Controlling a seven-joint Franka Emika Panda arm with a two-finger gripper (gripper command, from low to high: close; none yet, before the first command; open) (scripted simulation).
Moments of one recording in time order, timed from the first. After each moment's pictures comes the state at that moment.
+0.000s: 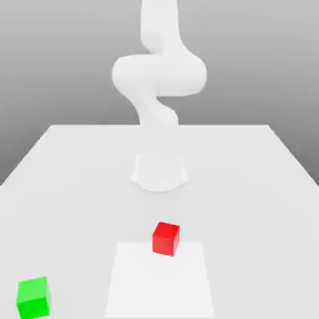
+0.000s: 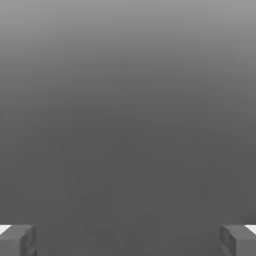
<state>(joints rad) 0.00 -0.74 0.00 -2.37 0.01 2.35 0.82</state>
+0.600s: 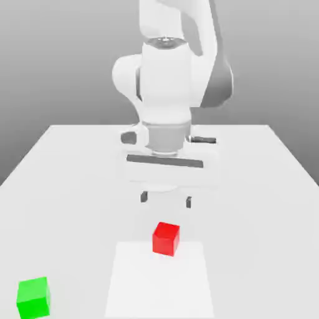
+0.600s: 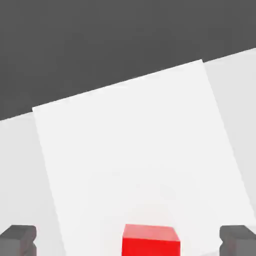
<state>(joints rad) -0.04 -0.11 0.09 -2.95 0.04 2.87 1.11</state>
